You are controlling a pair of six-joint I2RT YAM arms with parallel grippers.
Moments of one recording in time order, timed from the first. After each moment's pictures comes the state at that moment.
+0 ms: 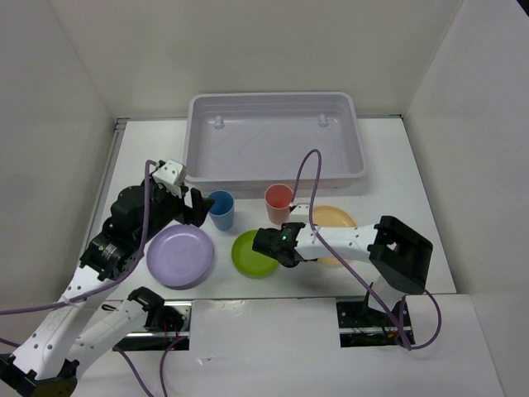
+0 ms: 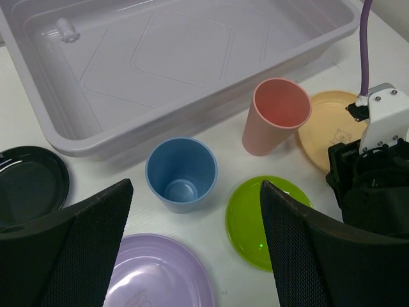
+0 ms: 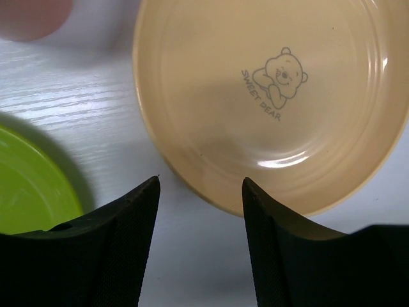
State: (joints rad) left arm -0.47 0.69 0.86 -0.41 0.05 -0.09; right arm 1.12 1.63 0.96 -0.90 0.77 1.24
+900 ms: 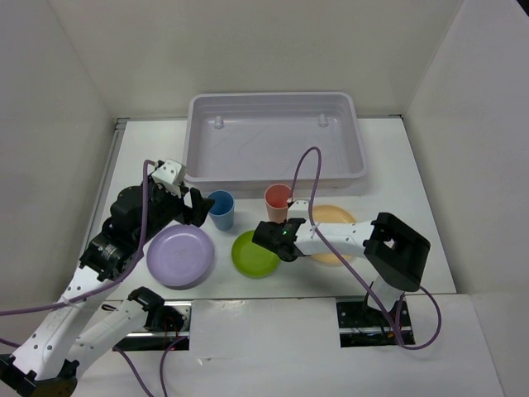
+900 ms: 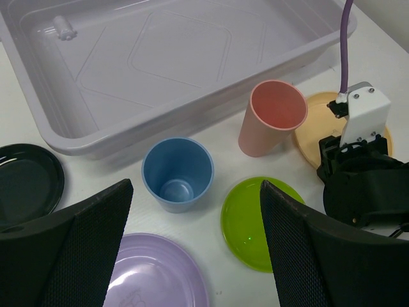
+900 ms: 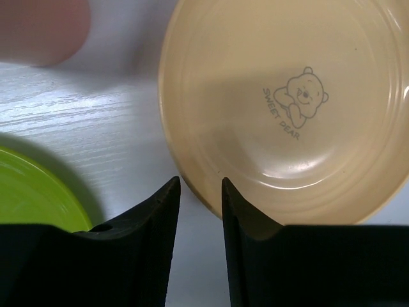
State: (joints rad) left arm -0.47 0.69 0.86 -0.41 0.05 -0.11; right arm 1.07 1.65 0.95 -0.80 0.76 1.16
